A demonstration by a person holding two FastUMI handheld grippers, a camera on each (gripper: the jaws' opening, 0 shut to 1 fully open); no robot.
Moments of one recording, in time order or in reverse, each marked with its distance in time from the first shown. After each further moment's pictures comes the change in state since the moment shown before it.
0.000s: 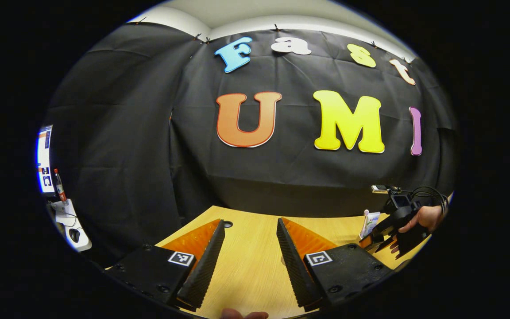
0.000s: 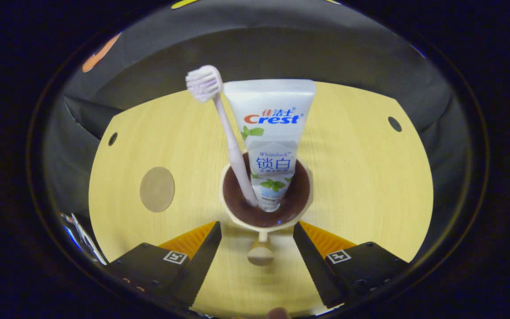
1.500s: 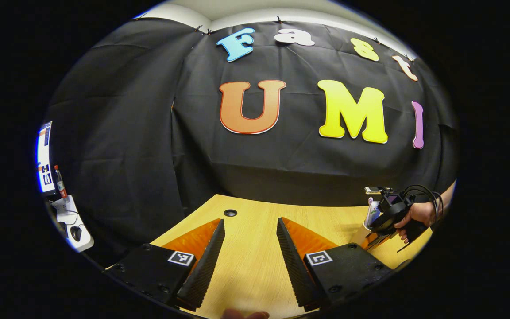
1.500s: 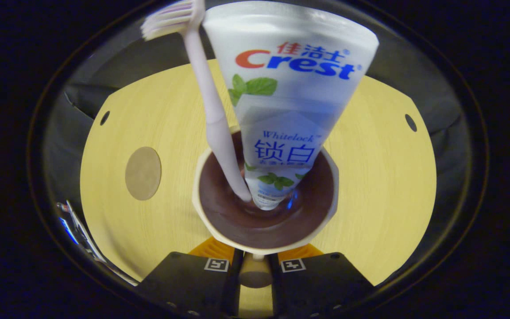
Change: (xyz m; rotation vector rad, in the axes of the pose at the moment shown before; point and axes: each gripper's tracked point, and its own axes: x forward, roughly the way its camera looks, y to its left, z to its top) left arm -0.002 0.013 -0.024 -0.002 0.067 -0.013; right arm 0.017 -0.001 -0.008 -0.104 0.087 -0.019
